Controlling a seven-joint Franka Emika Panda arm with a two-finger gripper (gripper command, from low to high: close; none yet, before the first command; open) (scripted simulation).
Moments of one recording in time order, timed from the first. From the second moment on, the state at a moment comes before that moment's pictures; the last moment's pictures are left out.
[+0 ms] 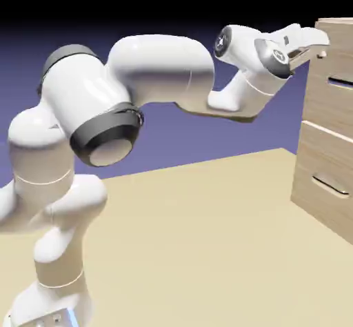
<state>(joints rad) 1.69 -0.62 -1.53 -1.78 -1.69 2.96 1.16</state>
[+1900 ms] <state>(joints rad) 2.31 -0.52 -2.09 -1.52 -2.69 2.82 1.48</state>
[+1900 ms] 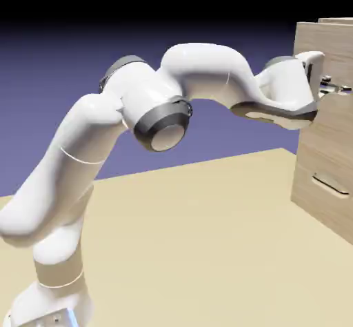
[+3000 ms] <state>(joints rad) 1.15 -0.18 -1.06 -1.98 -2.86 2.79 1.93</state>
